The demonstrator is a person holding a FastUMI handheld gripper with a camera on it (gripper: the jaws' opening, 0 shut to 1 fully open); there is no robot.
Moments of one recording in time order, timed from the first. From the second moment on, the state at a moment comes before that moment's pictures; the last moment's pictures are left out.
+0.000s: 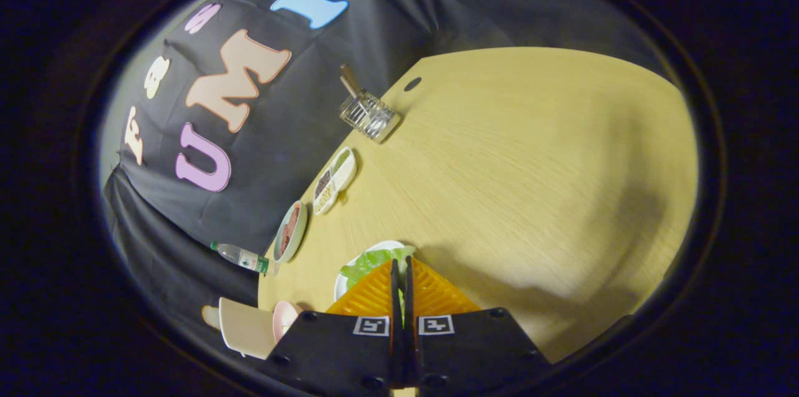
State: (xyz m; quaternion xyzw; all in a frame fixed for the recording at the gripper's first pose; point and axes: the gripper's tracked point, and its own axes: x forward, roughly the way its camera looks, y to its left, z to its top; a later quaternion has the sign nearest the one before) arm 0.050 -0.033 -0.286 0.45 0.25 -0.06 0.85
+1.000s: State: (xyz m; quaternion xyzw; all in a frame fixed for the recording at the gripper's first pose) arm 0.027 0.079 -0.144 0.32 0.24 0.06 0.92
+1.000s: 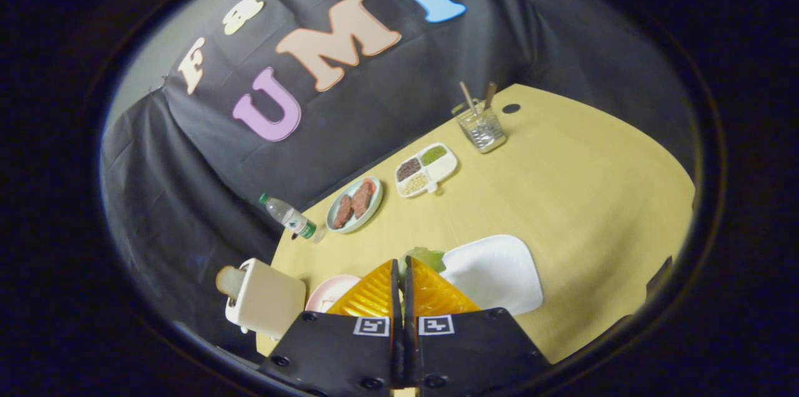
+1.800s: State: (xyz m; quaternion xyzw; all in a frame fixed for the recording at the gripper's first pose) arm 0.026 0.276 -0.096 0.27 0.24 0.15 0.92
